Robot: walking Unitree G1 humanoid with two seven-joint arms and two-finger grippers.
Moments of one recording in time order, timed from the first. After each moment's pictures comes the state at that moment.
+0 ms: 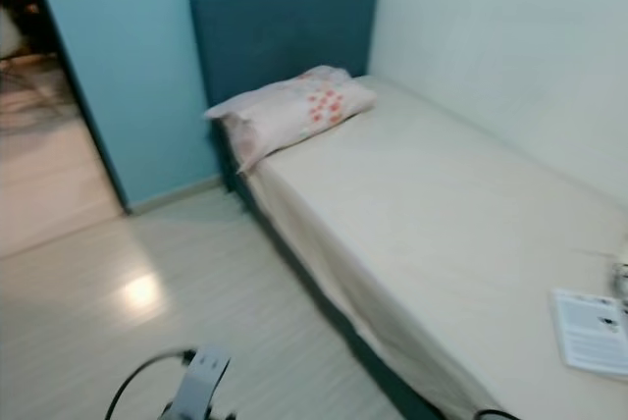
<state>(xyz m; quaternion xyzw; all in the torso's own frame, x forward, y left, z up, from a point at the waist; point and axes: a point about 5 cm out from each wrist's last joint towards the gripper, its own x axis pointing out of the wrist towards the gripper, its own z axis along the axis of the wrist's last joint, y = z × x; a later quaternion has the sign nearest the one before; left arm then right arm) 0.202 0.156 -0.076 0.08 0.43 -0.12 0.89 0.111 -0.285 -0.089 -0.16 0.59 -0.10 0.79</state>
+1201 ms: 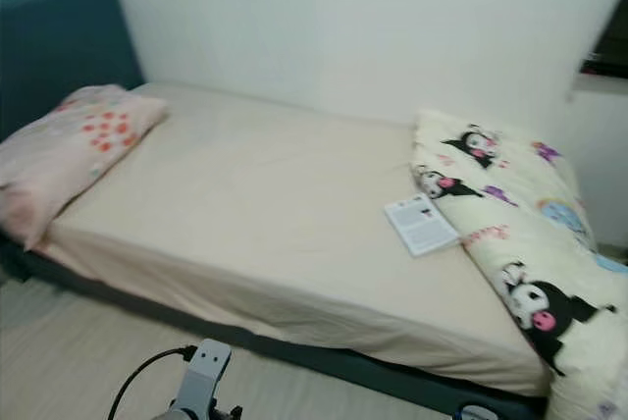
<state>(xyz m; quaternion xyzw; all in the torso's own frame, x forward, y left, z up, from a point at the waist) 0.210 0.159 -0.072 0.10 0.42 -0.10 0.90 0.130 -0.265 -0.089 -0.08 0.55 -0.12 0.83</state>
